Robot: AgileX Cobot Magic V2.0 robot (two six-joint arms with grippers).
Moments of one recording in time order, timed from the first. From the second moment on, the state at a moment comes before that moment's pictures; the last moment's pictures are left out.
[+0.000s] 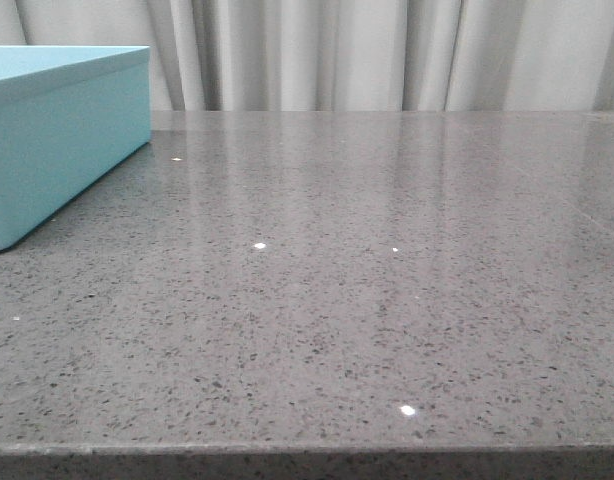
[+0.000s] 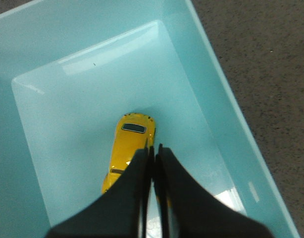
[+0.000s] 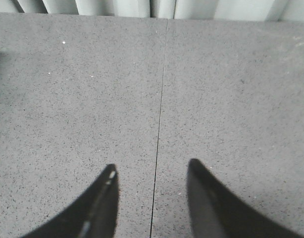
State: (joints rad) left arm -0.06 1.61 -1.80 -0.14 1.25 0.31; right arm 0.41 1.06 -1.53 -0.23 1.16 0.35
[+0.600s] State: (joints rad) left arm -0.06 1.14 -1.37 -0.19 1.19 0.31; right arm 0.41 0.59 -1.12 -0.23 1.06 0.30
